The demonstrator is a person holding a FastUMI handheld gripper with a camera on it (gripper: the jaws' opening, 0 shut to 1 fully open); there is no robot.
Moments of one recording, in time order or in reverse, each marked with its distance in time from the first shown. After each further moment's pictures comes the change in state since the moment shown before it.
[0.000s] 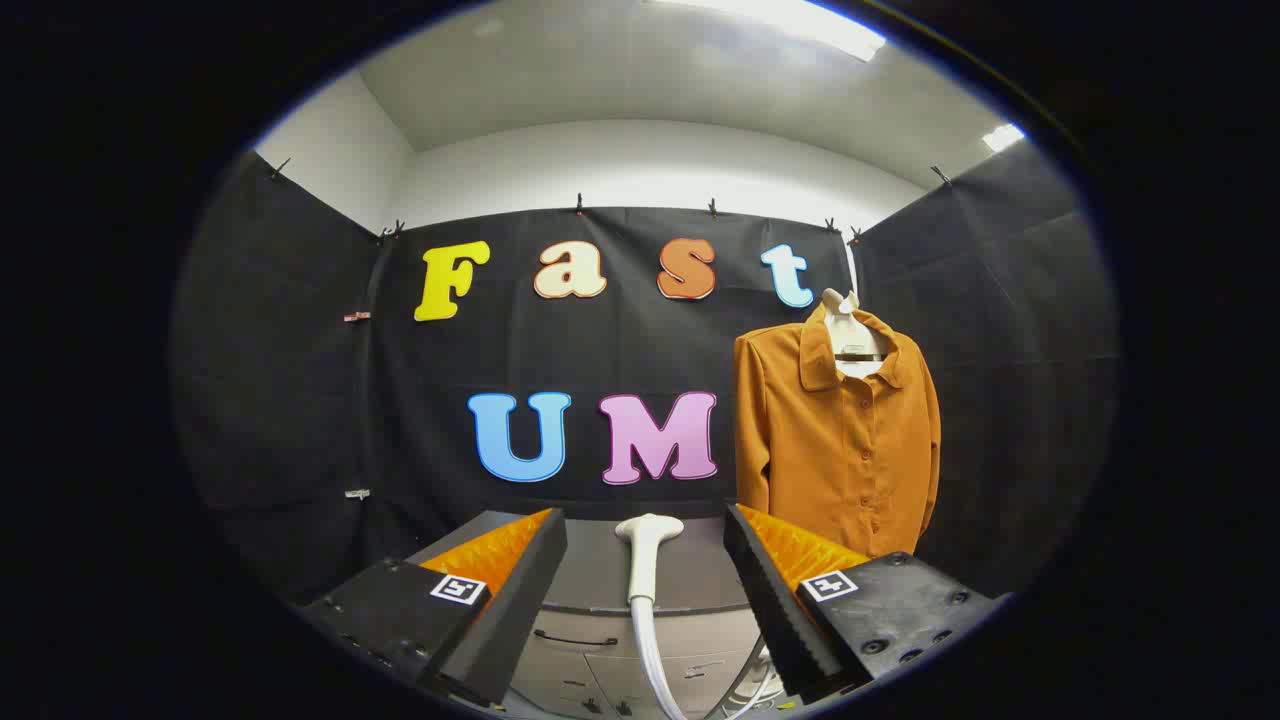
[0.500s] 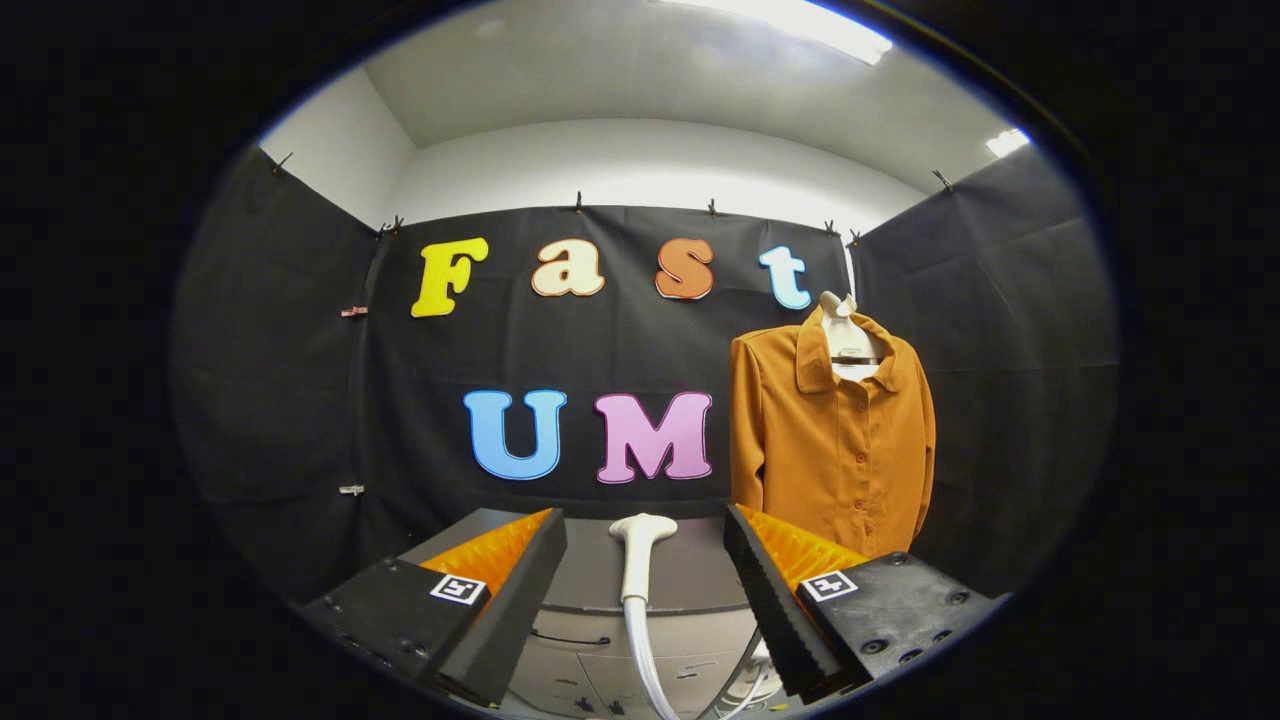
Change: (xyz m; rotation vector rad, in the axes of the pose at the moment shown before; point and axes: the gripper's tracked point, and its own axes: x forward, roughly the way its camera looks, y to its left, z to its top) arm 0.001 0.003 0.000 -0.012 0.004 -0.008
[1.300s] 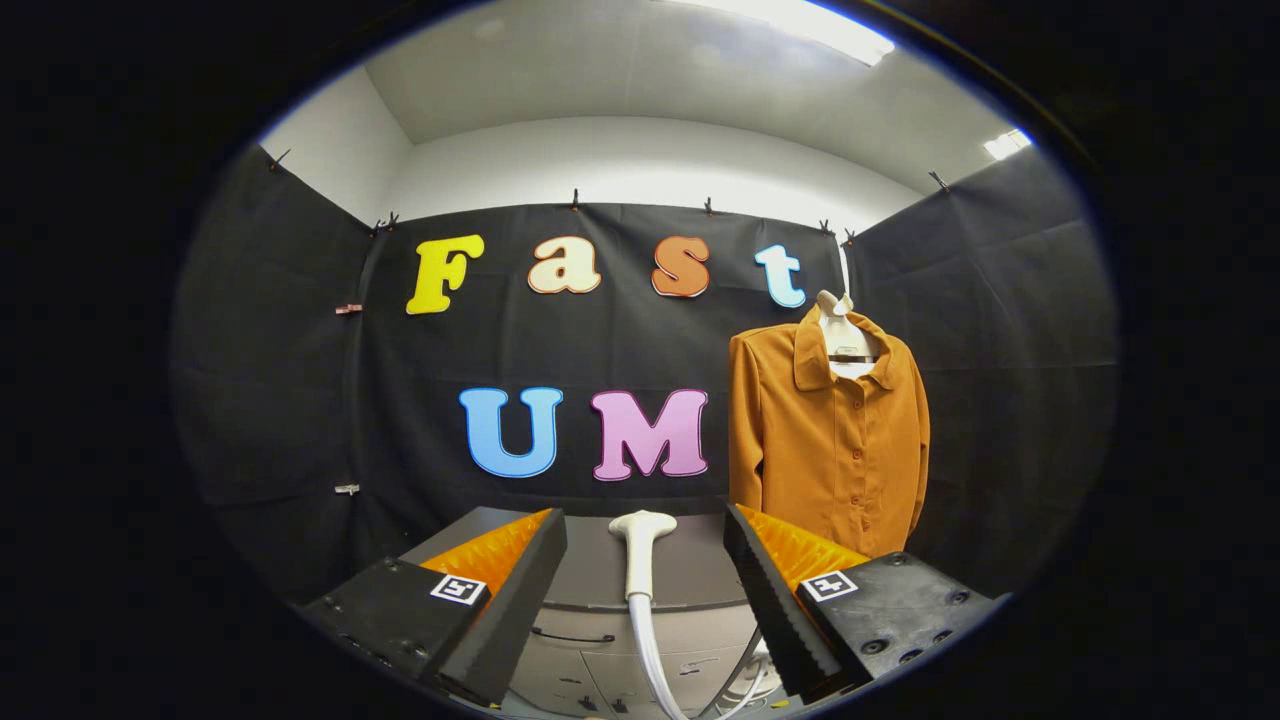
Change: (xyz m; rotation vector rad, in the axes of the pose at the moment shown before) arm -0.003 0.007 -0.002 -0.006 0.007 -0.029
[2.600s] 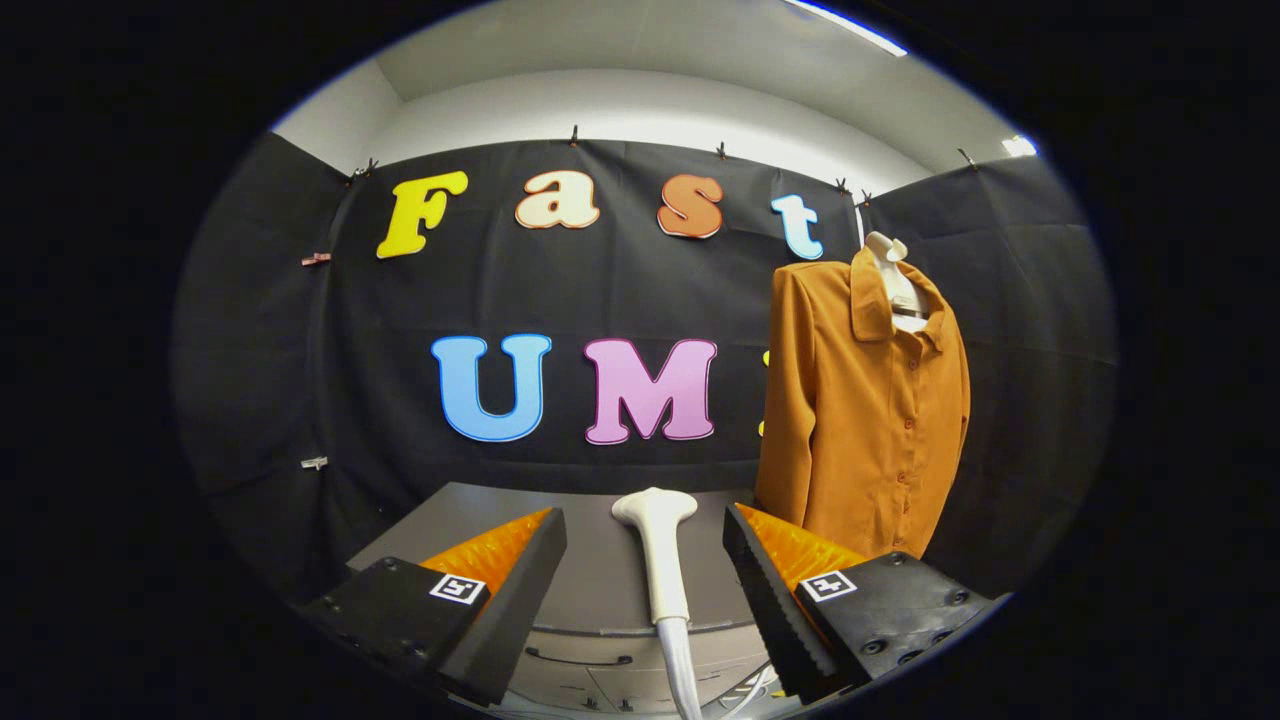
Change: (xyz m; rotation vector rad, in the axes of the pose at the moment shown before) arm 0.125 0.033 -0.065 -0.038 0.171 -0.048
